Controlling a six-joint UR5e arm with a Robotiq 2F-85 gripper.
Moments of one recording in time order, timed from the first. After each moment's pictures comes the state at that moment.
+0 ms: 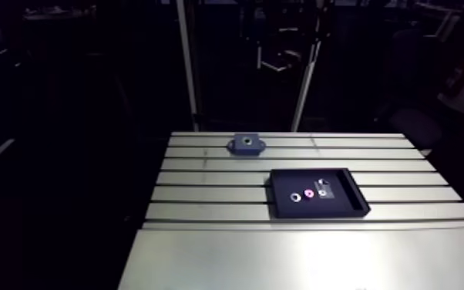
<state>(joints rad) -0.03 -1.32 1.39 -1.54 -1.62 -1.67</state>
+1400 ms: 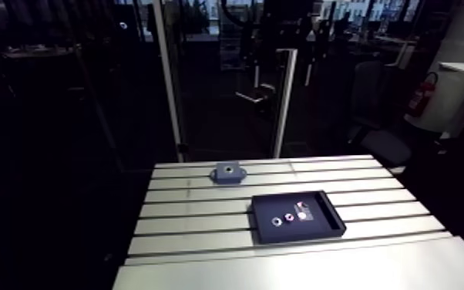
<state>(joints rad) -0.11 -1.44 1.44 -1.52 -1.60 -1.69</state>
